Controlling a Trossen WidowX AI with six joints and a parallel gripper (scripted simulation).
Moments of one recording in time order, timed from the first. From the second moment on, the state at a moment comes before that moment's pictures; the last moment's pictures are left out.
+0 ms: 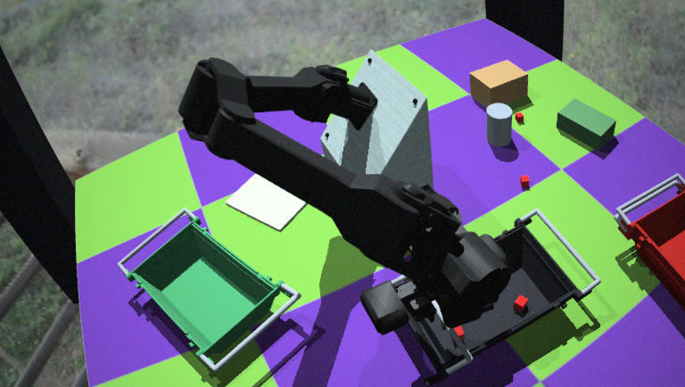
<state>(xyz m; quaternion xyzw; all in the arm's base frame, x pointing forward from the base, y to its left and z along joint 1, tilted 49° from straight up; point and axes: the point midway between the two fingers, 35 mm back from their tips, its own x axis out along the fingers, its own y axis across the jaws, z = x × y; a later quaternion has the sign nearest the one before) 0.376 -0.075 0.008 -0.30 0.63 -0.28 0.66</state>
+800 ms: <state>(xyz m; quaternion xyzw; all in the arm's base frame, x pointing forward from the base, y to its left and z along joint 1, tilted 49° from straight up) 0.377 -0.049 0.032 -0.31 0.62 -0.28 0.66</state>
